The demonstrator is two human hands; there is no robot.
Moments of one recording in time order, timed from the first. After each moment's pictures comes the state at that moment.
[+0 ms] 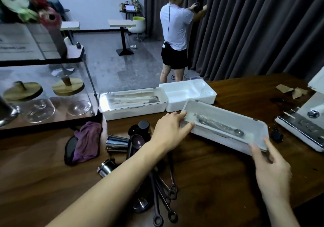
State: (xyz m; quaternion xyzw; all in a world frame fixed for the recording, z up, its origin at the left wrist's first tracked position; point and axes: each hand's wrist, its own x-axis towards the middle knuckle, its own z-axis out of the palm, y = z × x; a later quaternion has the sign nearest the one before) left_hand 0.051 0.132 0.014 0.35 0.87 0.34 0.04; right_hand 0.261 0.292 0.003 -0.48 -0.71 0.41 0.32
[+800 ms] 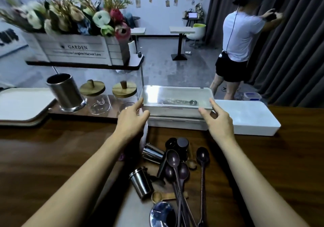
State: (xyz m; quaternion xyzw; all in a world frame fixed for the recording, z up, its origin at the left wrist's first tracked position) left_hand -0.054 -0.036 0.034 0.04 0.92 0.37 -0.08; right_hand -0.013 0.241 0.017 -0.14 -0.85 0.47 0.18
